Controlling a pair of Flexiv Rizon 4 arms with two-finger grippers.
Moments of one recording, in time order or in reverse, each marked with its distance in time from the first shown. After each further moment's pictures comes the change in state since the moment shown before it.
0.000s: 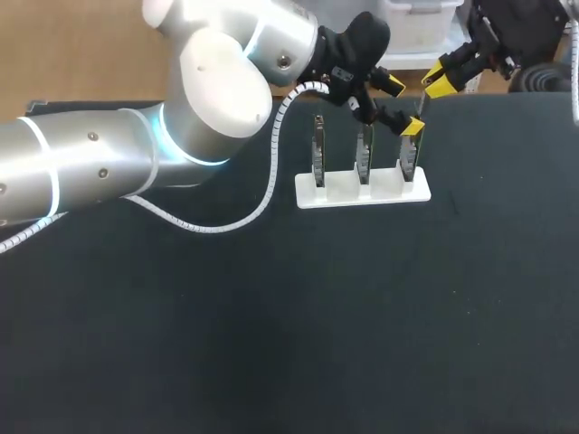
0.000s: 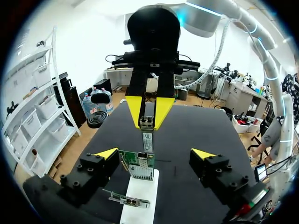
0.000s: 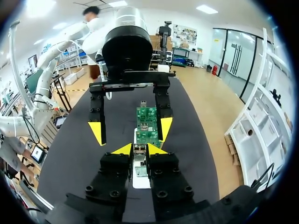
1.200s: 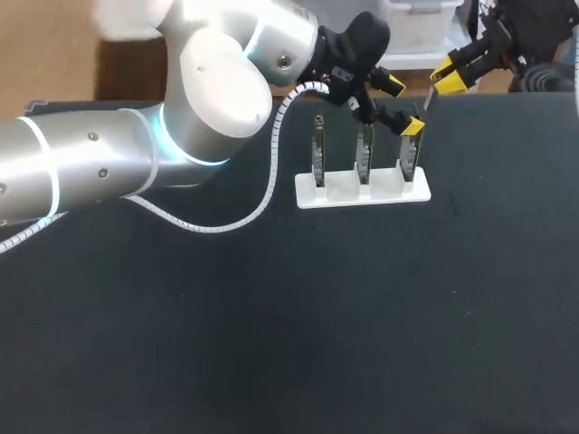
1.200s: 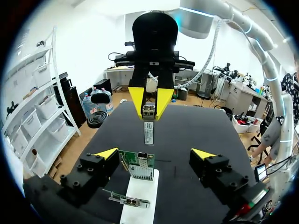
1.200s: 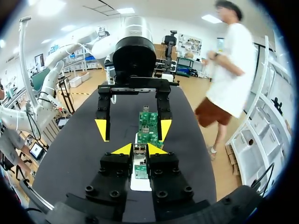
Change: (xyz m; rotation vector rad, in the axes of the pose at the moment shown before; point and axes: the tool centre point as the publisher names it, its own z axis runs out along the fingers) left arm 0.000 0.000 0.000 0.000 0.000 0.000; right arm 0.001 0.000 -0.012 -0.029 -0.084 -0.060
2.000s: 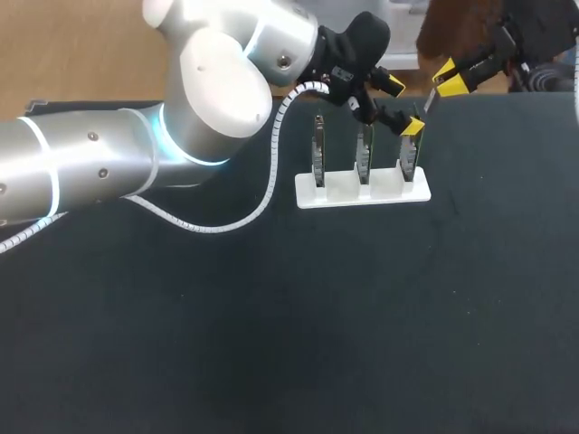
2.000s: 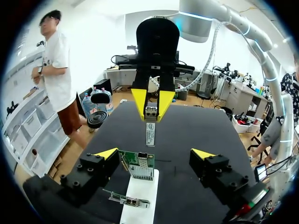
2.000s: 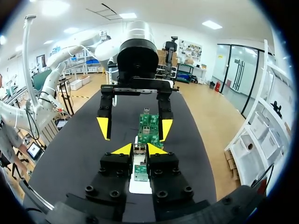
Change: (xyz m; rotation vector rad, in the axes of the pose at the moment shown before) left arm 0.000 0.000 0.000 0.000 0.000 0.000; right arm 0.004 0.002 0.000 0.008 -0.059 -0.028
